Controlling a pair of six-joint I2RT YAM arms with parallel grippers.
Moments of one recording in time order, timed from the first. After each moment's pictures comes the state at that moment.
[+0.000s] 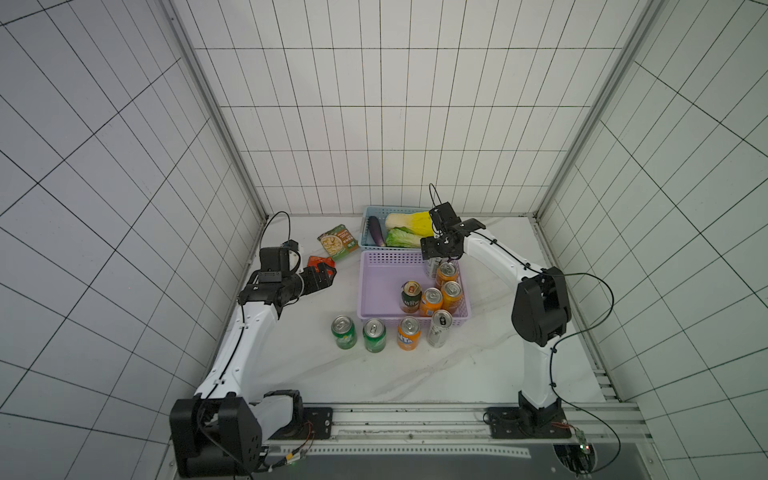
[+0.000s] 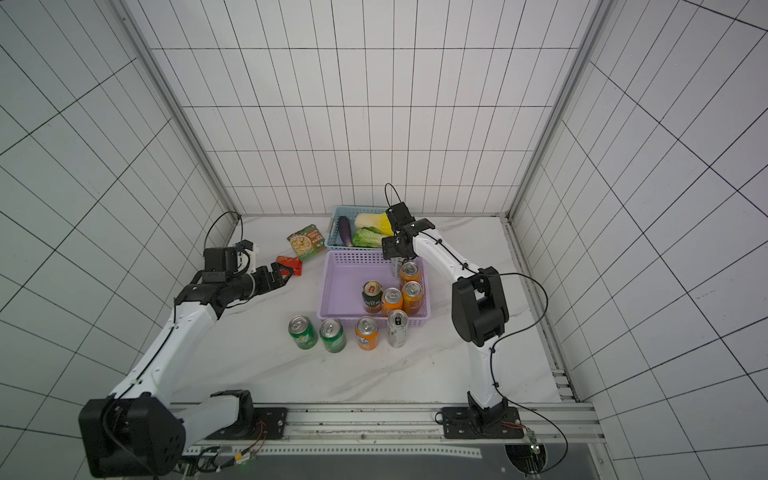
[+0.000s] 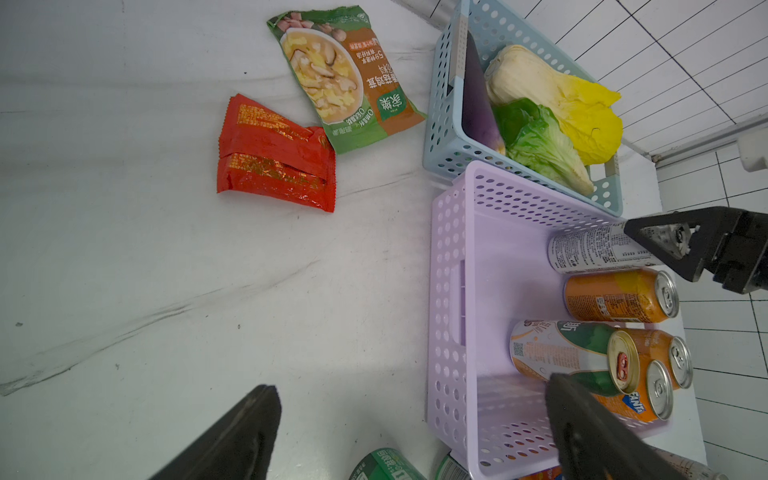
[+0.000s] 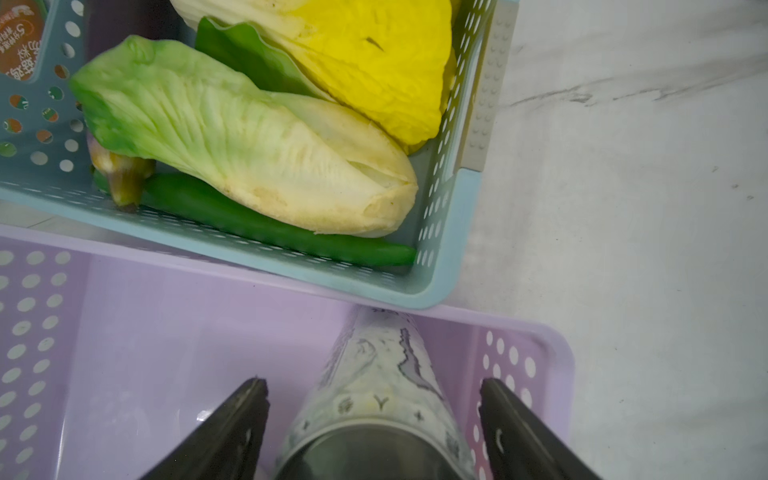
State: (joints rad) left arm 0.04 1.16 0.93 -0.58 0.38 -0.34; right arm 0.56 2.04 1.79 -0.79 0.12 0.26
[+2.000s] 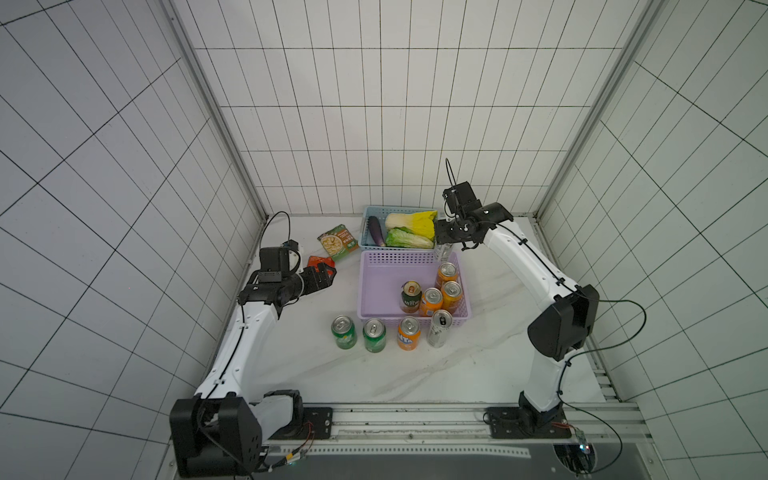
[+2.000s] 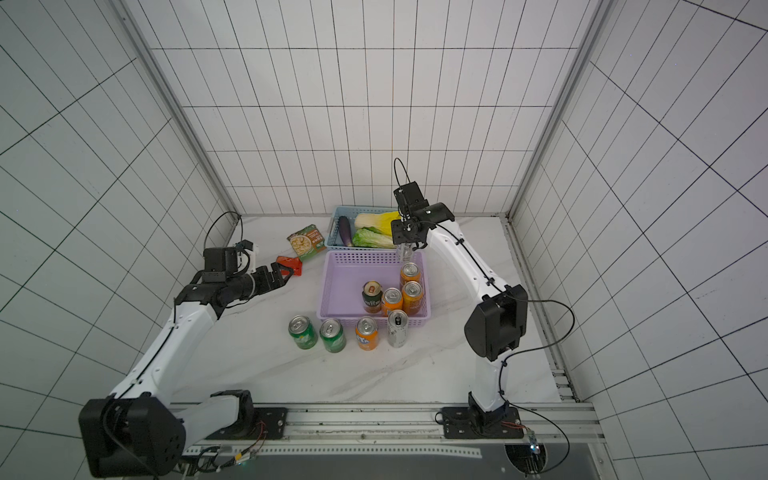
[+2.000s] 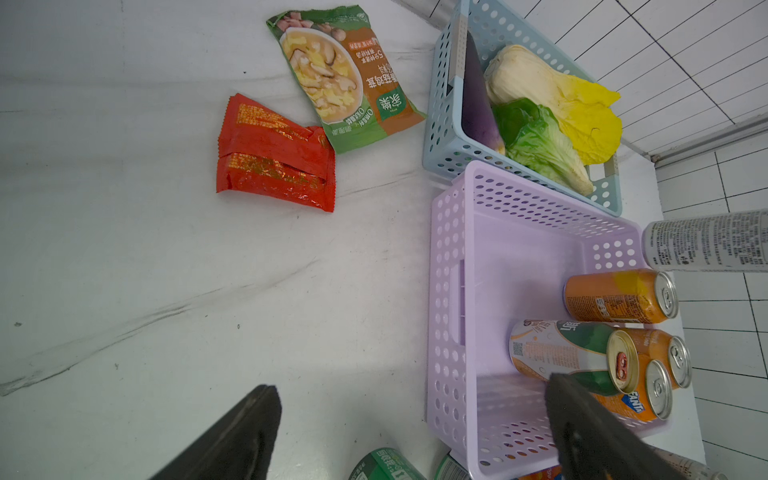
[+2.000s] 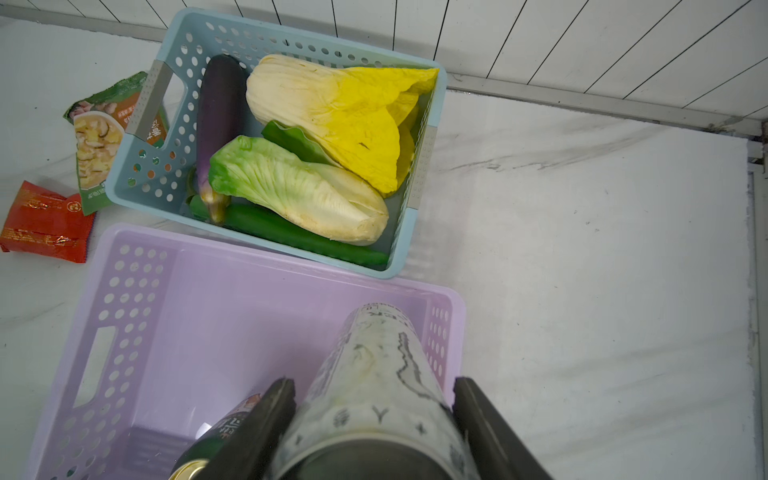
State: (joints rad) left arm 0.04 1.16 0.93 -0.58 0.38 -0.34; right arm 0.56 1.87 1.94 -0.99 0.16 0.21
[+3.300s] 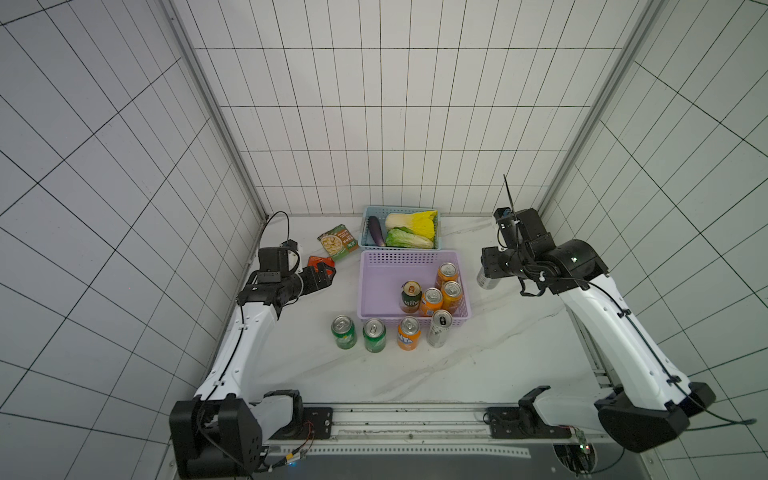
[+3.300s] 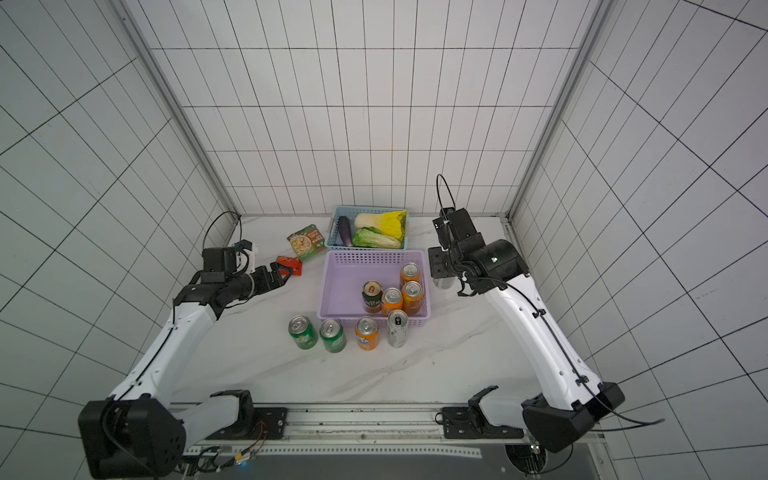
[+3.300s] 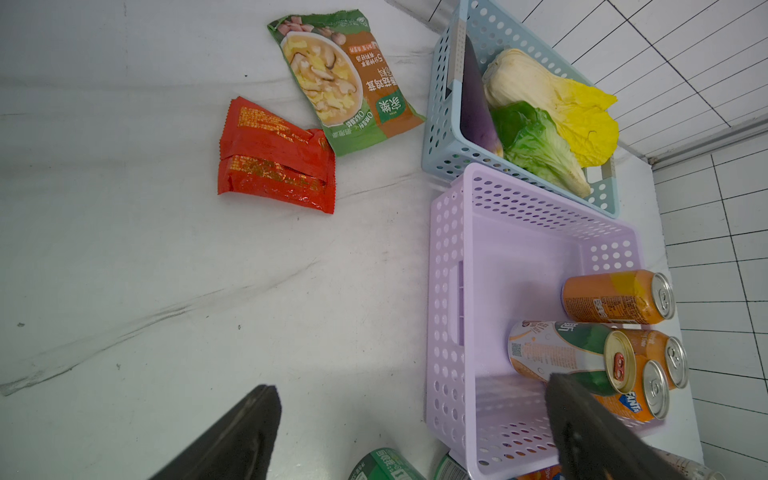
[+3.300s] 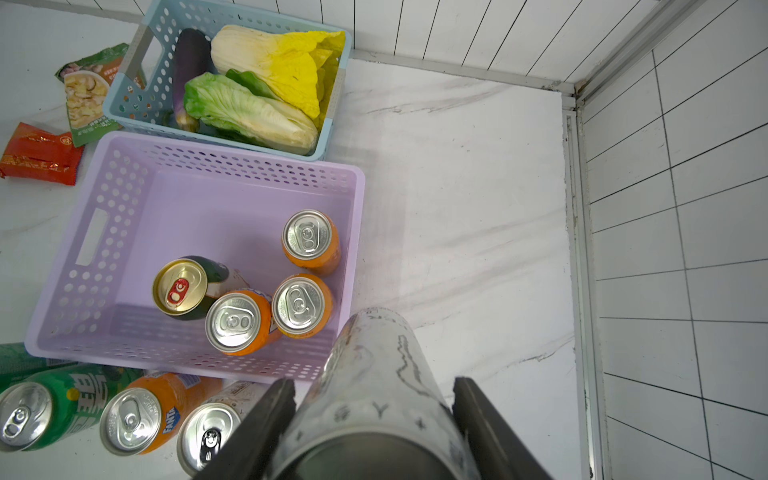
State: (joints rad) left arm 0.05 1.16 0.93 -0.58 0.38 -0.34; right arm 0.62 1.28 1.62 -1.24 0.31 0.25
